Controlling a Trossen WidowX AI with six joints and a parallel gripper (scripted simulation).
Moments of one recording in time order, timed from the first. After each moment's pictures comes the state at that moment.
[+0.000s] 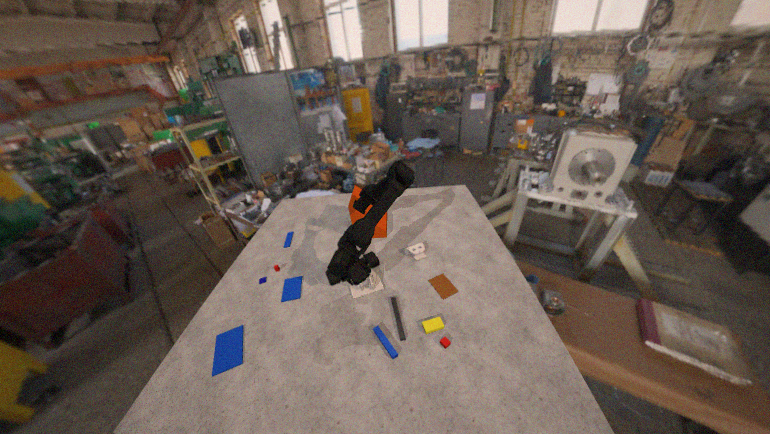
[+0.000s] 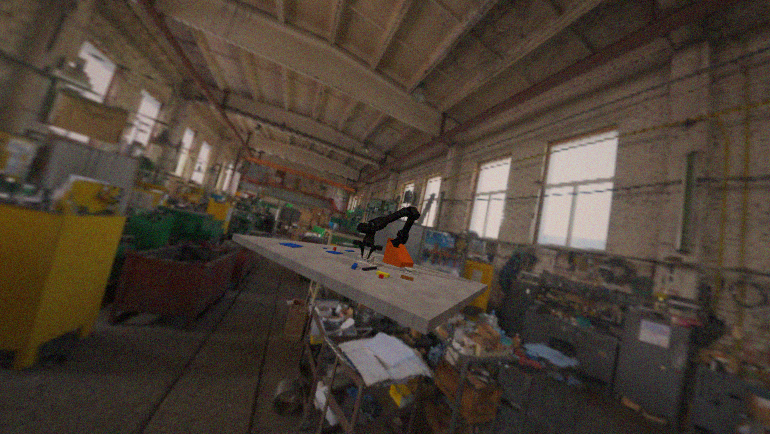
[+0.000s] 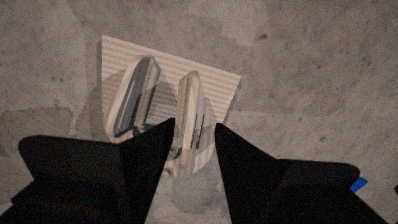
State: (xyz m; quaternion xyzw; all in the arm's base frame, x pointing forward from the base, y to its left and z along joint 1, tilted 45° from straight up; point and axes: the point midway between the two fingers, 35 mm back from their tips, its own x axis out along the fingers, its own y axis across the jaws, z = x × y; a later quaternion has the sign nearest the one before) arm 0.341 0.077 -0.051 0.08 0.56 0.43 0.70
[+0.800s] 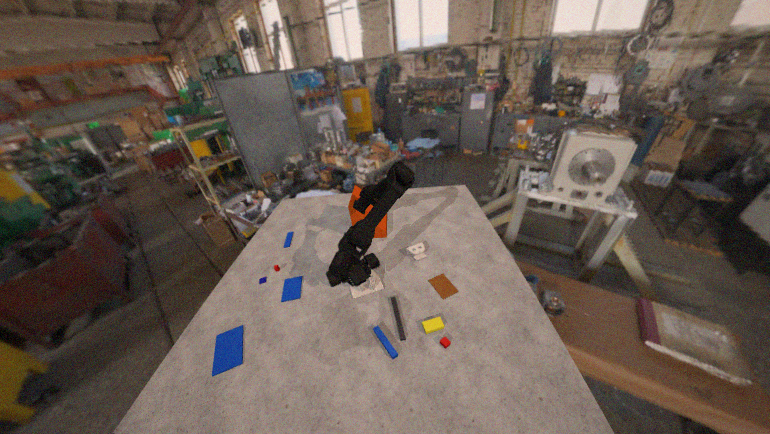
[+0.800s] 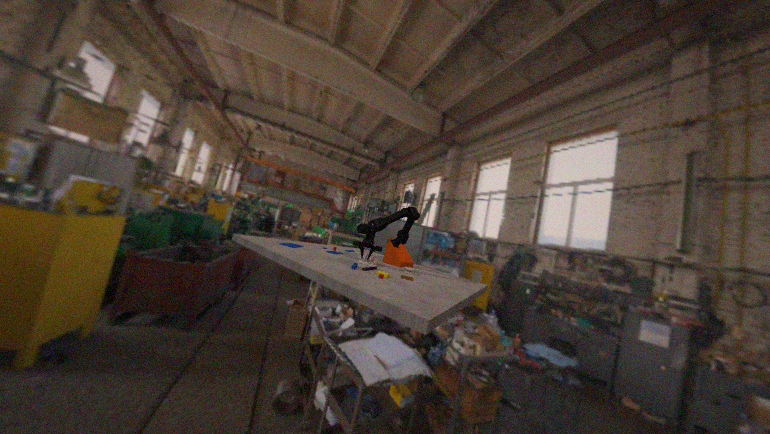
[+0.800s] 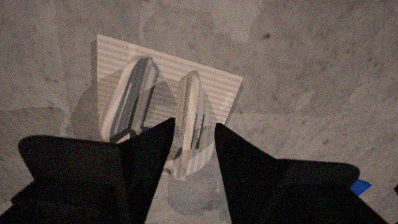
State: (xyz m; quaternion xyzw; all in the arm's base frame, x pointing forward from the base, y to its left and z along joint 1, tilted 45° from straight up) arm 0.341 0.082 -0.055 0.08 0.56 0.43 0.70
